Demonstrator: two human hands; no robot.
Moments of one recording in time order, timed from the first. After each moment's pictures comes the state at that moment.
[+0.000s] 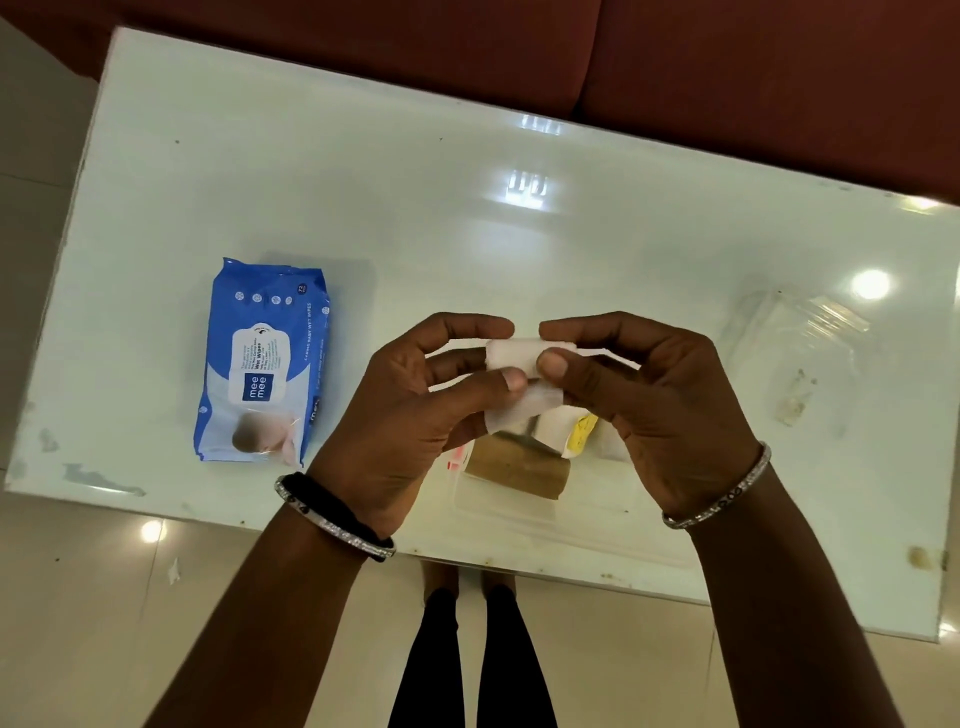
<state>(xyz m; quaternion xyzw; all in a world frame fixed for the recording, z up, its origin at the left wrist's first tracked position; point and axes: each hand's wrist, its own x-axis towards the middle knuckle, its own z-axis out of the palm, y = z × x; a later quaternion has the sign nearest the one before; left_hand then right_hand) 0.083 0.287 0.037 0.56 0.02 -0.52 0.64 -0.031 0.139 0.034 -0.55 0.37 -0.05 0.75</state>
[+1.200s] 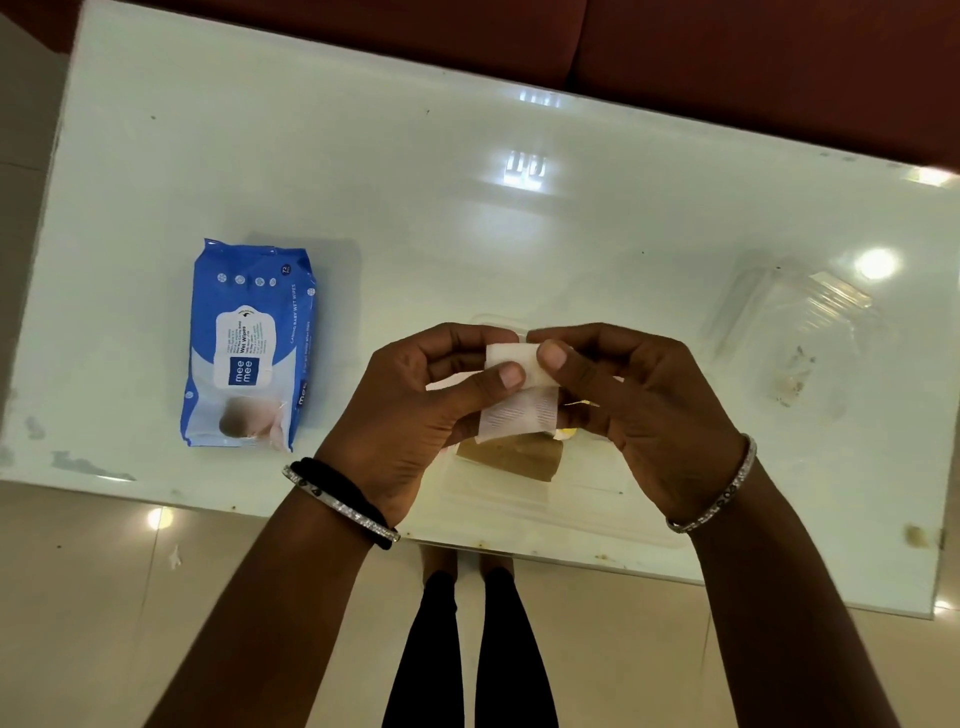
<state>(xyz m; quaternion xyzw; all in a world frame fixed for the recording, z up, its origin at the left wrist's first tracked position) 0.069 0.283 0.027 0.59 0.05 -0.53 0.61 -0.045 0.141 0.022 -0.51 0.40 0.01 0.76</state>
